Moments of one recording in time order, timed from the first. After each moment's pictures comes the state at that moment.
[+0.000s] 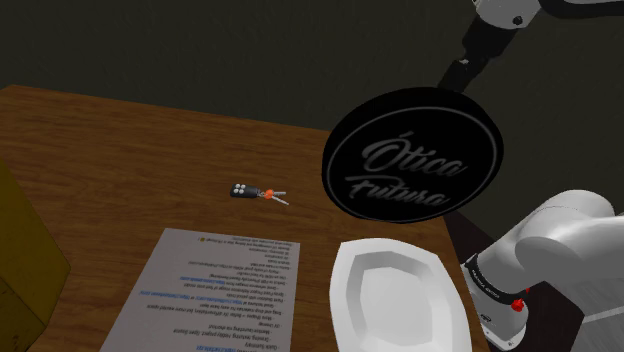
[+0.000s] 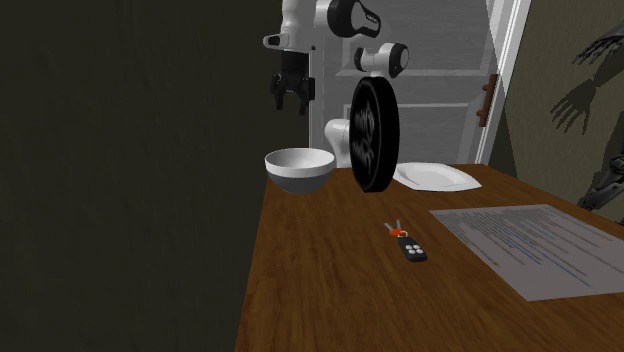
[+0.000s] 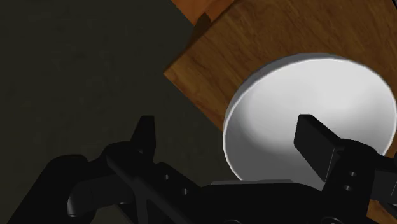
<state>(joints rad) -0.02 -0.76 0.07 -2.31 -0.04 1.64 -0.06</state>
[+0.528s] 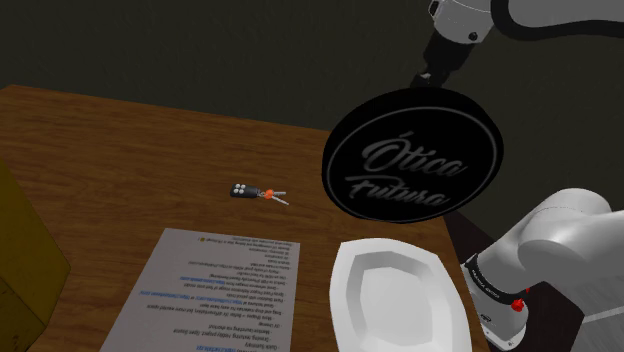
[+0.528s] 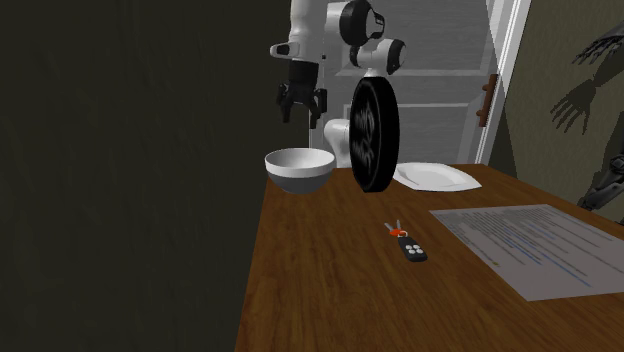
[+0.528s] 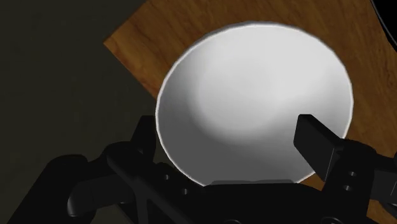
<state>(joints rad) 0.04 -0.65 0.16 -2.31 0.02 1.74 0.00</state>
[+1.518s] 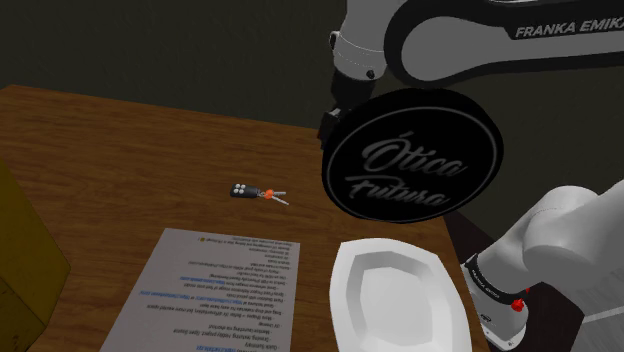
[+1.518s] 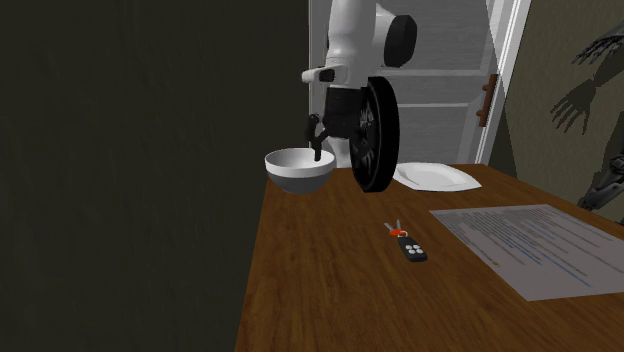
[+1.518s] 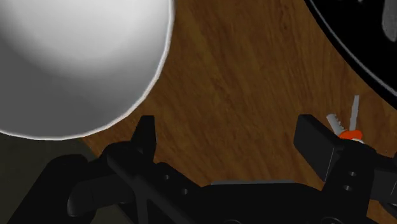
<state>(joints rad) 0.14 -0.29 0.39 -2.13 0.05 1.93 0.13</state>
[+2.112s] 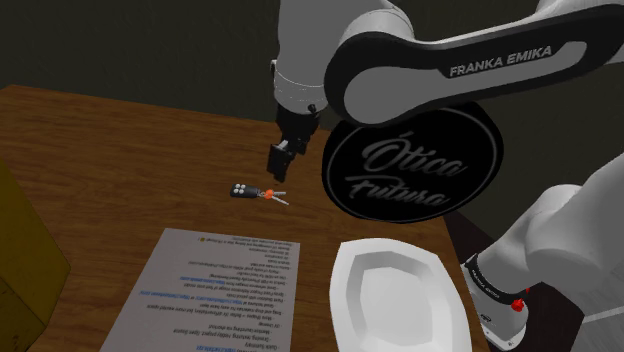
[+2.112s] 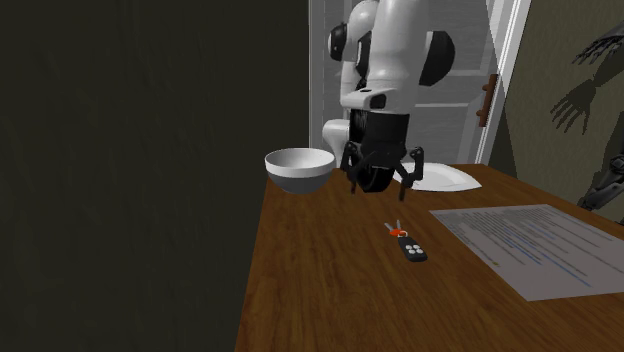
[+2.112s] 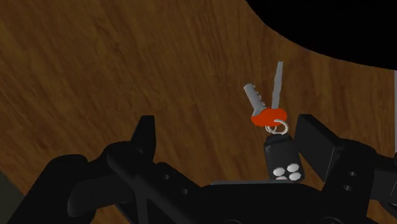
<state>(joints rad) 0.20 -0.03 0.52 -1.97 -0.04 2.01 0.24</state>
